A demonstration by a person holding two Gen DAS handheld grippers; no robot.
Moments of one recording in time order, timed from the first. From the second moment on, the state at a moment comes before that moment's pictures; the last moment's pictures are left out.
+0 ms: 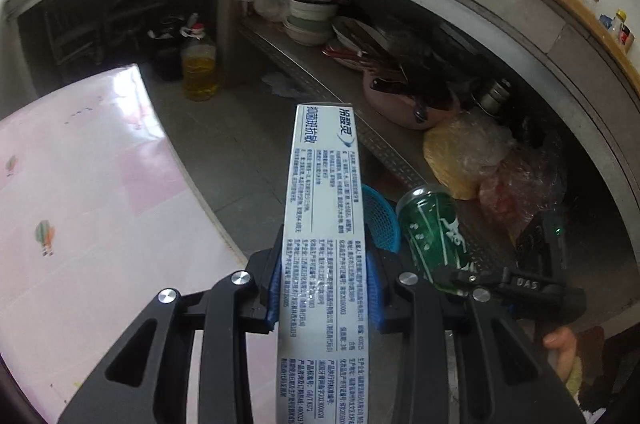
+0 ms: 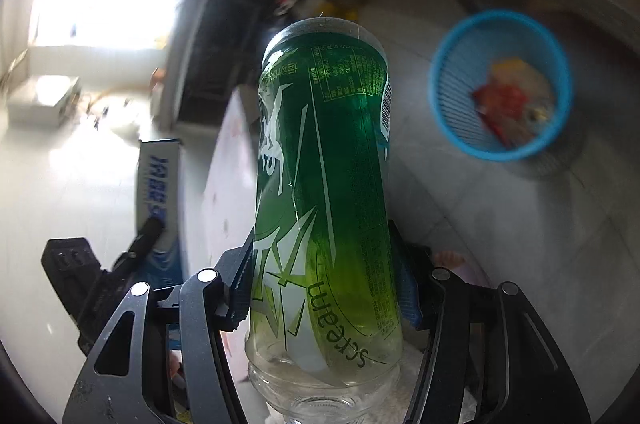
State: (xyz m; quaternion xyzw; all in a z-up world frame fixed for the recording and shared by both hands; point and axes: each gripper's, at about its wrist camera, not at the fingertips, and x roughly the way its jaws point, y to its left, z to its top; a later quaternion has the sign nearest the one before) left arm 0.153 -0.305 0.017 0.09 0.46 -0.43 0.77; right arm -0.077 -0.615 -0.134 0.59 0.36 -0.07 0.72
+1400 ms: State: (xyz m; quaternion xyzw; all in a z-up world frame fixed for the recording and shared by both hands) left arm 0.111 -0.183 0.035 0.04 0.38 -0.33 0.86; right arm -0.044 -0.480 -0.094 0.19 0.38 -0.20 0.88
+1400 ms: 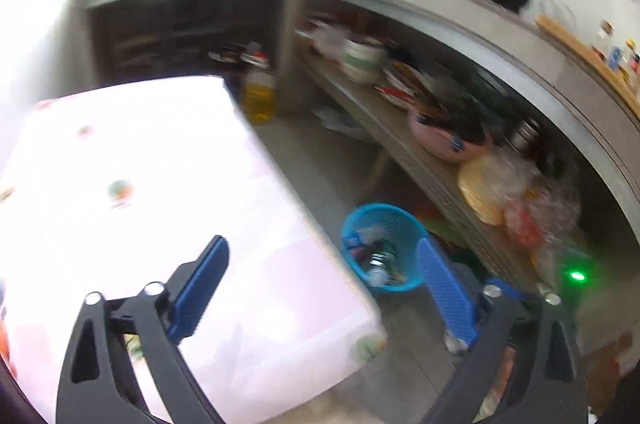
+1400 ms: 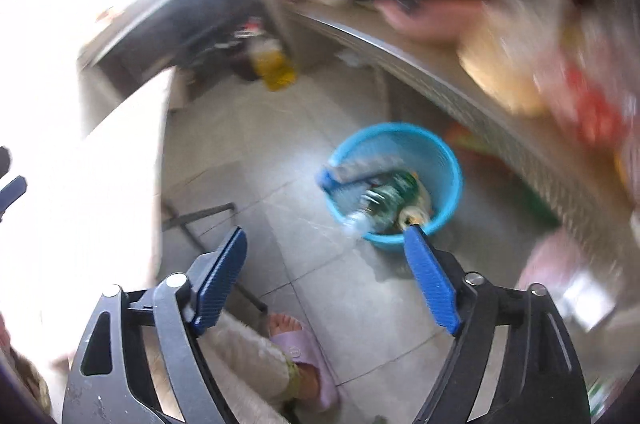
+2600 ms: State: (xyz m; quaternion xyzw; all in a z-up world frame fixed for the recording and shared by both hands) left arm 0.020 -0.025 0.008 0.07 0.39 0.00 0.92; right arm -0.065 -0.350 -0.038 0.00 0.37 -0.21 0.90
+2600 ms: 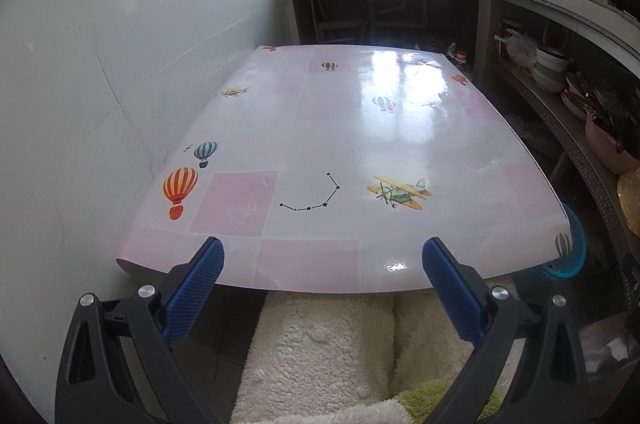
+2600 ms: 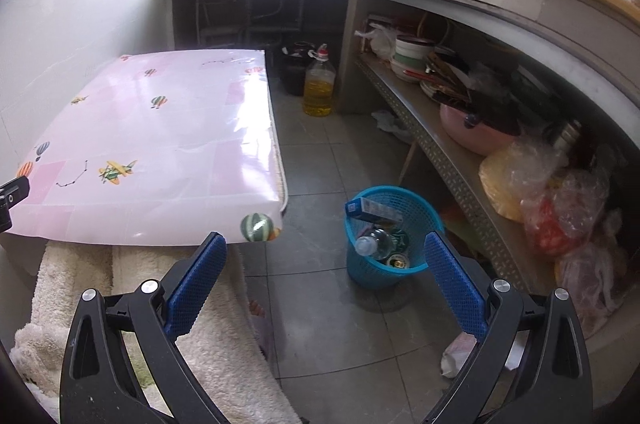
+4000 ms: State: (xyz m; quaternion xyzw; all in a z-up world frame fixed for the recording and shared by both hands) left arm 0.032 -0.036 -0.007 0.08 0.42 -0.04 0.90; right arm -0.069 -0.360 -0.038 0.02 0.38 -0.22 0.90
